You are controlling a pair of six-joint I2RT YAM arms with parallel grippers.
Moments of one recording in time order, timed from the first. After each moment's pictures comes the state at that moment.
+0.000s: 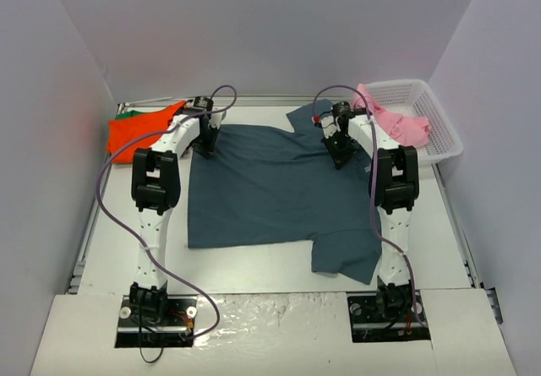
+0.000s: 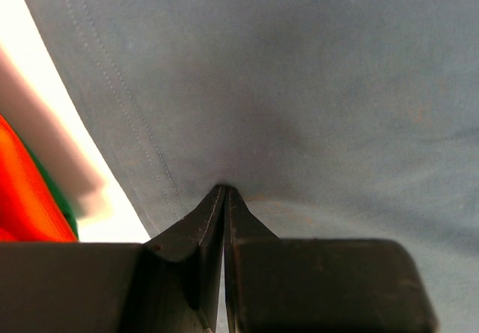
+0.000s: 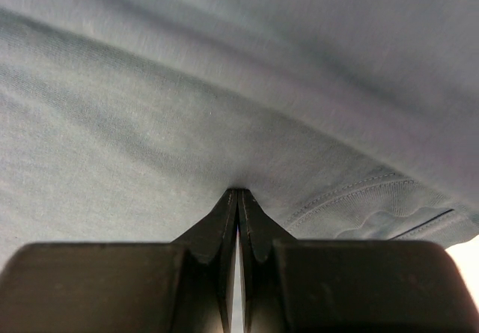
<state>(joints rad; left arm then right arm) -0.18 2.35 2.02 -0.85 0.02 0.11 0.17 2.30 1.86 -0.91 -0.06 -0.34</state>
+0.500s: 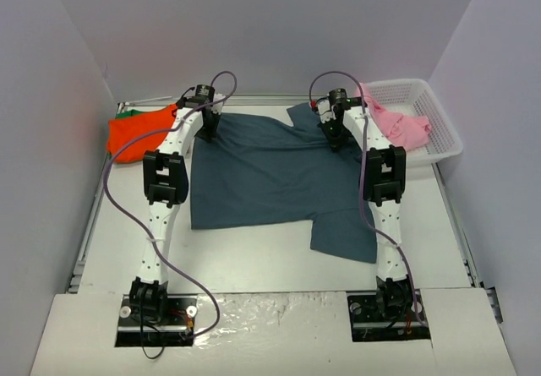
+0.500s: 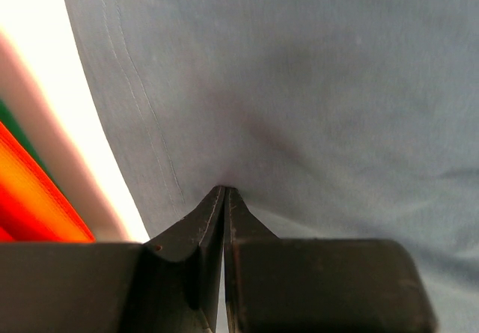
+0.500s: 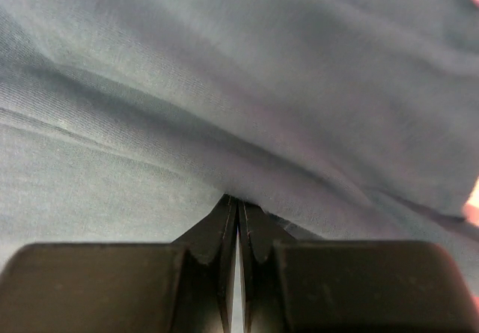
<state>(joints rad) -0.17 2.58 2.43 -0.92 0.00 0.11 0.17 2.53 2.26 -0.98 -0.03 -0.35</state>
